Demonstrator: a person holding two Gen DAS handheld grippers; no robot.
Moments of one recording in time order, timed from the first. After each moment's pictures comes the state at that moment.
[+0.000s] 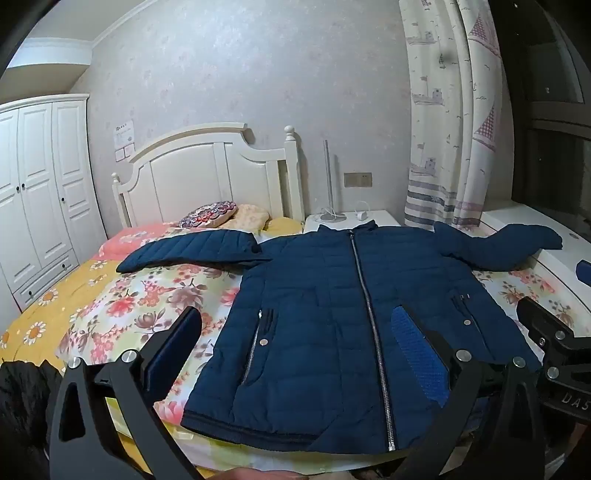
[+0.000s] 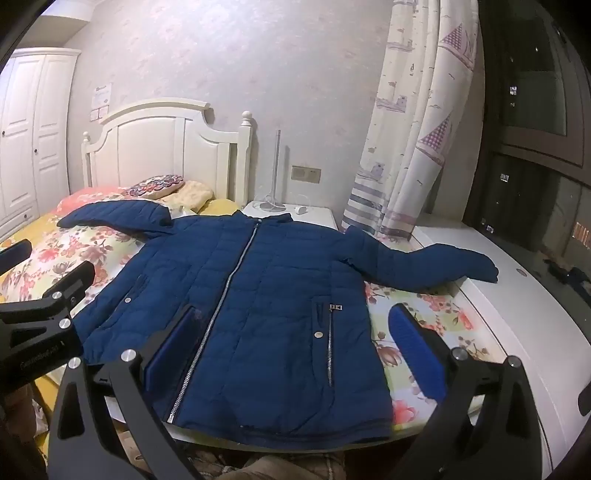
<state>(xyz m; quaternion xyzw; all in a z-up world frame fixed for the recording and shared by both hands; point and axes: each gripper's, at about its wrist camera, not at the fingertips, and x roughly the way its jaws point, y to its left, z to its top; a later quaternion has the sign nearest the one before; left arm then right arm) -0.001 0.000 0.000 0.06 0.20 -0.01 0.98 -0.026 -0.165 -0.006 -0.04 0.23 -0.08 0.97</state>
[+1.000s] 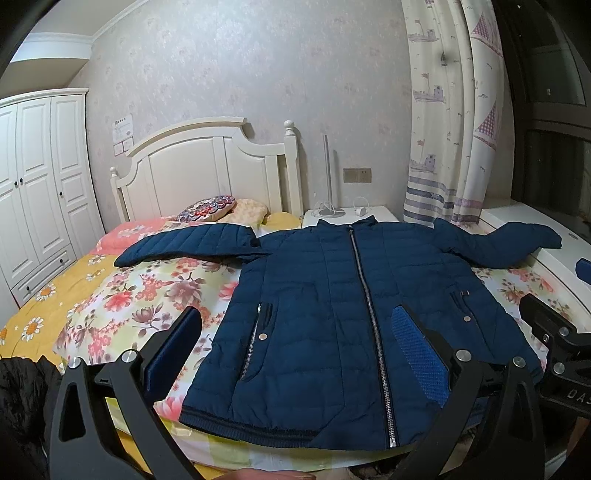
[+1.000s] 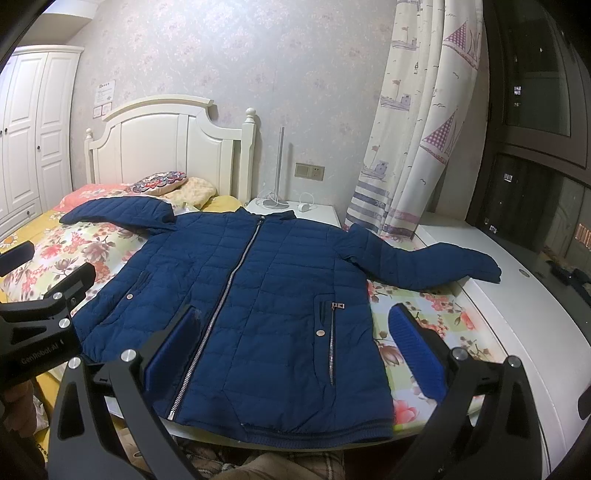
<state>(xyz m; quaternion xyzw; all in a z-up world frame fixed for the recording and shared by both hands) 0.002 0.004 -0.005 0.05 0.21 -0.02 0.98 -0.025 -0.164 -0.008 -0.04 0.23 -0.07 0.97</state>
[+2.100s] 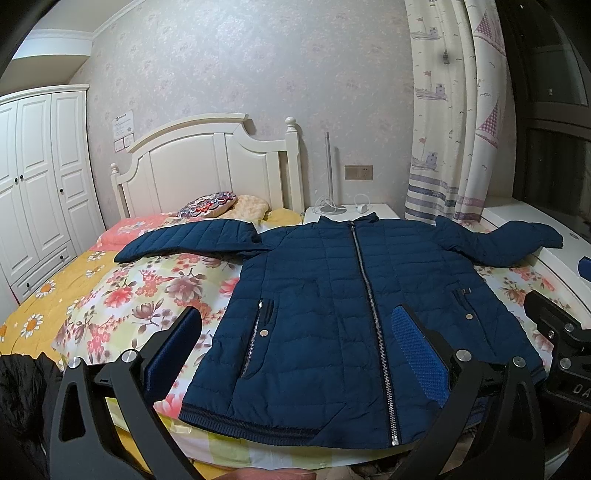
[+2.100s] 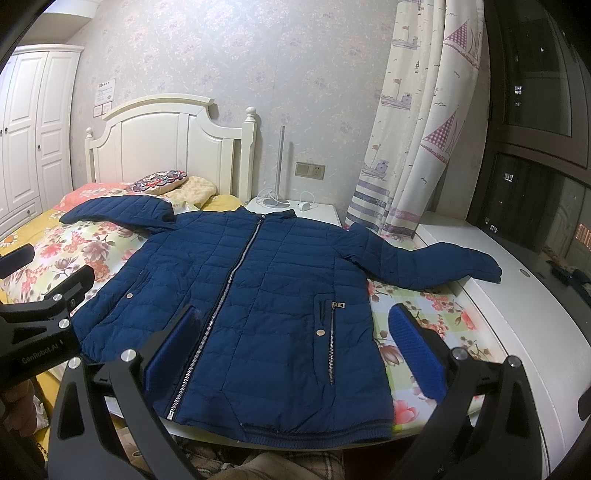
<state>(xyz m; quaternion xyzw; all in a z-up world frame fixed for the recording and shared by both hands) 0.003 0.008 -0.014 0.05 0.22 -0.02 0.97 -0.024 -0.166 -0.009 -0.04 0.23 -0.07 0.97</state>
